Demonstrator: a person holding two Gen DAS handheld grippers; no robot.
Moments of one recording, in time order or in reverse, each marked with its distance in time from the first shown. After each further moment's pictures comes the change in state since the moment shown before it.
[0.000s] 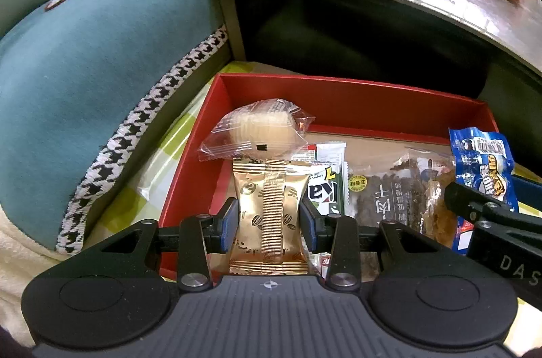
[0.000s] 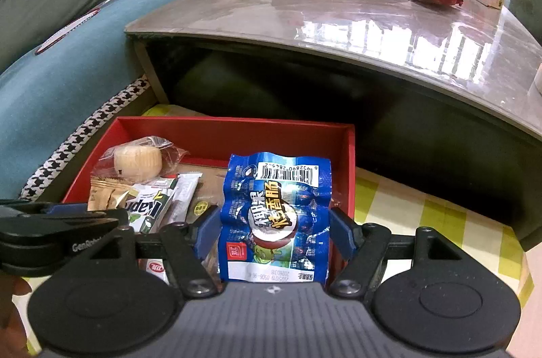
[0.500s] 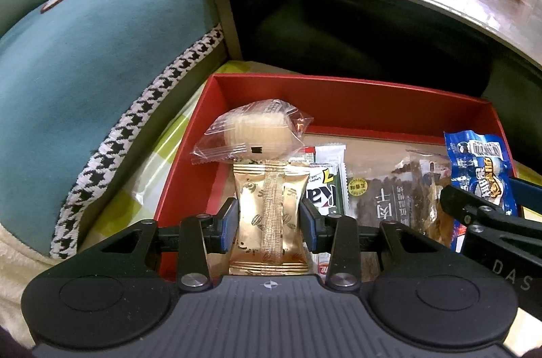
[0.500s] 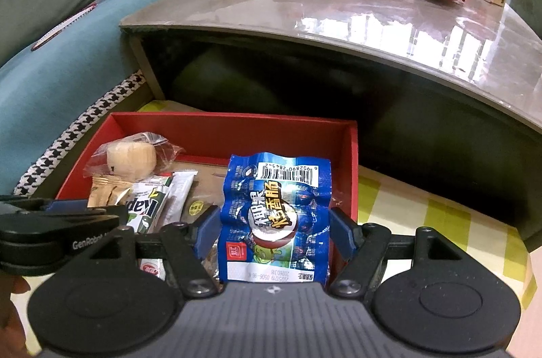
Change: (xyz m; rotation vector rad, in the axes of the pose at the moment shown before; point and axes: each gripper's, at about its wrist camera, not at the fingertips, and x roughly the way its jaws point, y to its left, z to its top) left arm 0.007 -0.003 0.002 0.010 0.001 0.004; right arm 0.012 0.000 0.001 -0.002 0.012 -0.005
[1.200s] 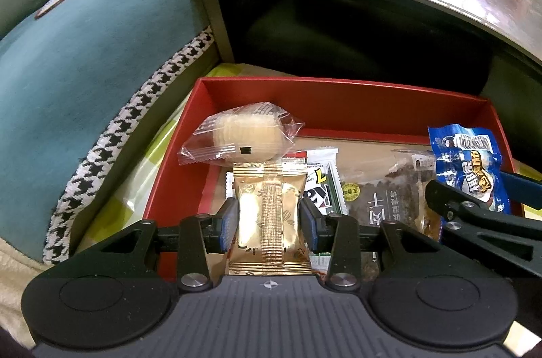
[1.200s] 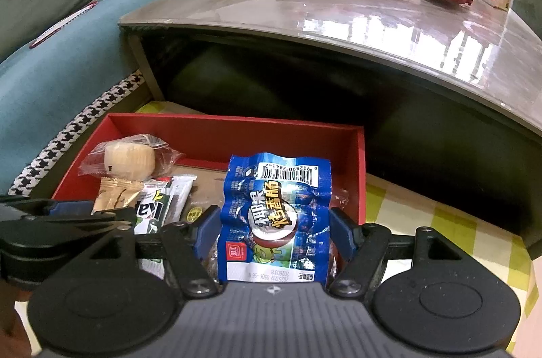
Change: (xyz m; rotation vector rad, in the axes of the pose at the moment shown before) left arm 0.006 -0.005 0.004 0.018 -0.005 -0.001; right arm 0.006 0.003 0.002 -0.010 -0.006 -0.008
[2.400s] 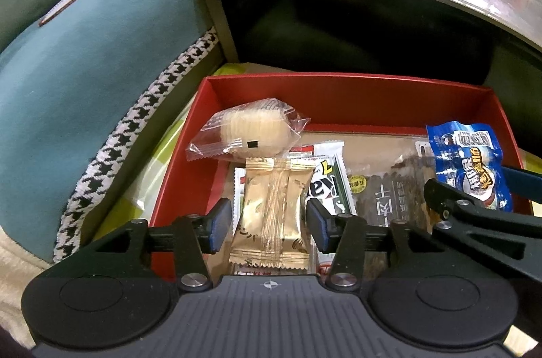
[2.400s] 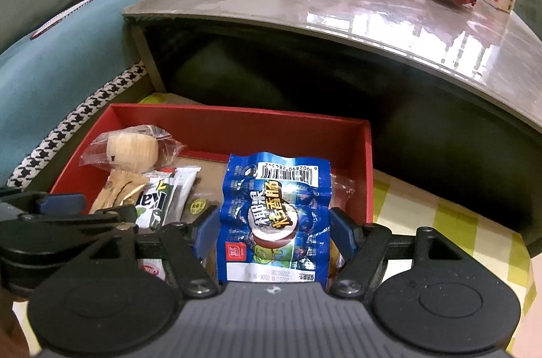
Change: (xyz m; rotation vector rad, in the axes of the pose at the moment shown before) left arm -0.006 0.002 -0.005 0.030 -0.002 0.029; right arm -0.001 0.007 -0.003 -0.014 0.018 -0.011
